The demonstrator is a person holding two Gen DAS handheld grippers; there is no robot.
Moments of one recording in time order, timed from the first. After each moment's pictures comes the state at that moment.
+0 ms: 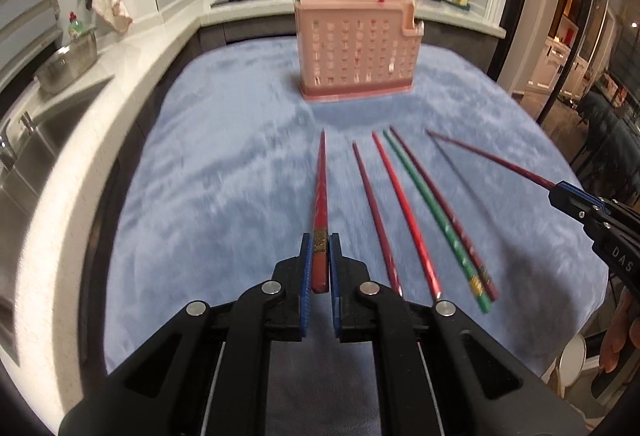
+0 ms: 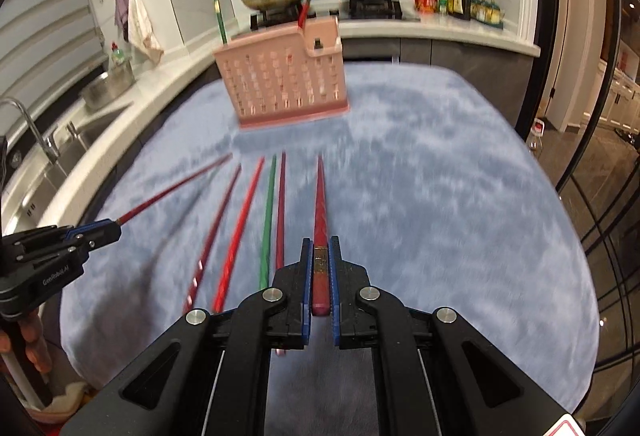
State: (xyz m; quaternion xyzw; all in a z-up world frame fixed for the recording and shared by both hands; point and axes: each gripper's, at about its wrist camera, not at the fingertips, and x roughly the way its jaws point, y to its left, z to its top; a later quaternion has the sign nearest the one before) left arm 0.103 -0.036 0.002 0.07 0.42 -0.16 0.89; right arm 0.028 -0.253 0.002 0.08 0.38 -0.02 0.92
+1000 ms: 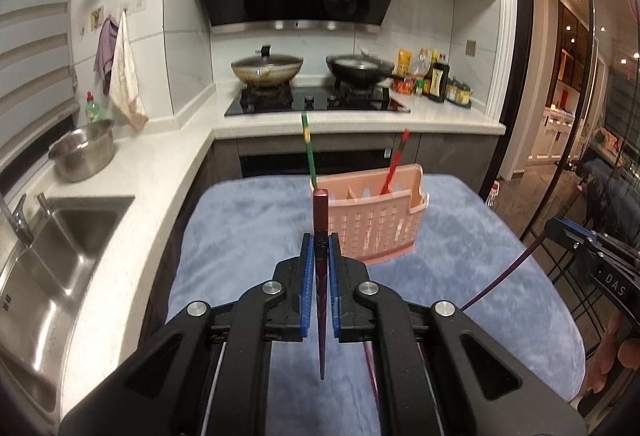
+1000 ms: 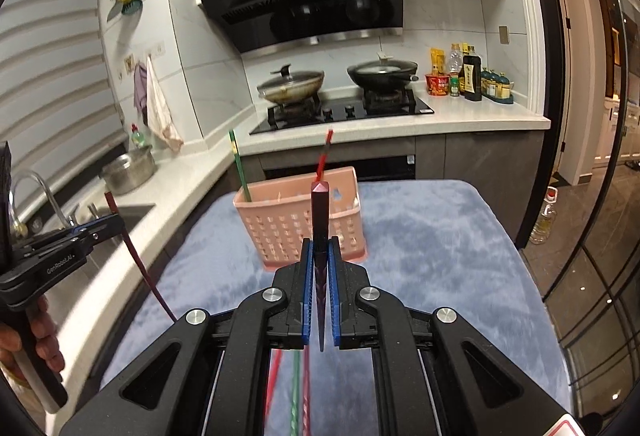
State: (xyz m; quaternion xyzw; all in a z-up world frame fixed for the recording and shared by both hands) left arm 0.164 -0.041 0.140 0.03 0.27 -0.16 0.95; right arm 0.085 -0.277 0.119 0.11 0.26 0.00 0.96
